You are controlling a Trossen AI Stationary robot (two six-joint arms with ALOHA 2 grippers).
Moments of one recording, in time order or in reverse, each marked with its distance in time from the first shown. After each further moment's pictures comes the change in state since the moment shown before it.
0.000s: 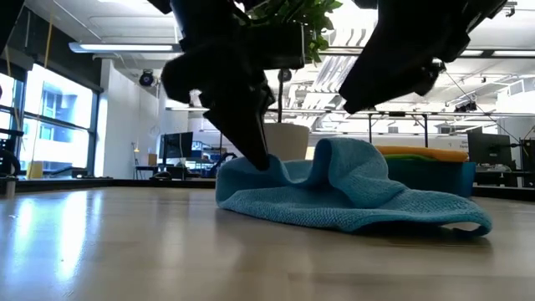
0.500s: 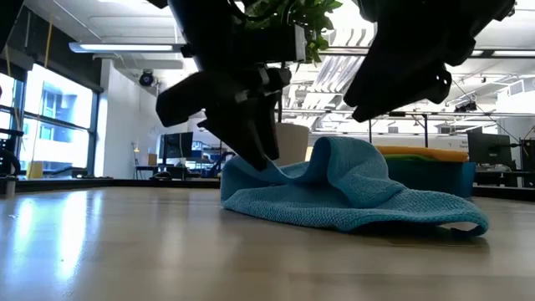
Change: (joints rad) left arm -0.002 0.000 0.000 0.001 -0.161 0.293; right arm 0.000 0.000 0.000 -0.046 -0.002 0.159
